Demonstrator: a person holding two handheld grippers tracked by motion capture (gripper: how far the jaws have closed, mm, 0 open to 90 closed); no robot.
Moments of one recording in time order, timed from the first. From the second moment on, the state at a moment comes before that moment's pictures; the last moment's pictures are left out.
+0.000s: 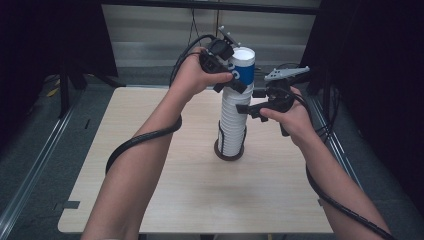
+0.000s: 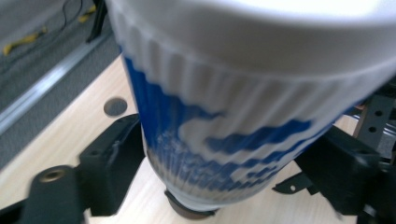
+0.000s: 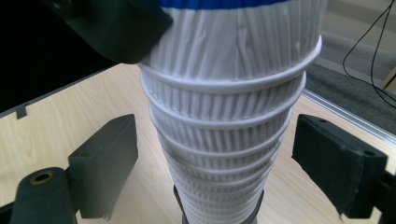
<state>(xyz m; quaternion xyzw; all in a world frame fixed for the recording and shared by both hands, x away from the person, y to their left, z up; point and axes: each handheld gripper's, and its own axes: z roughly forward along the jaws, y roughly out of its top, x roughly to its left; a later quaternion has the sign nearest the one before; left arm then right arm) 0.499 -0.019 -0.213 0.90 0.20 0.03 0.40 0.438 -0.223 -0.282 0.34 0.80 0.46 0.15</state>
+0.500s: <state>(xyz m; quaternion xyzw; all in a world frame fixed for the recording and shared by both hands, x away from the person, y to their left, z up) 0.499 -0.020 -0.209 0.90 0.20 0.04 0.39 0.441 -0.220 -0.276 0.35 0.79 0.48 0.17</state>
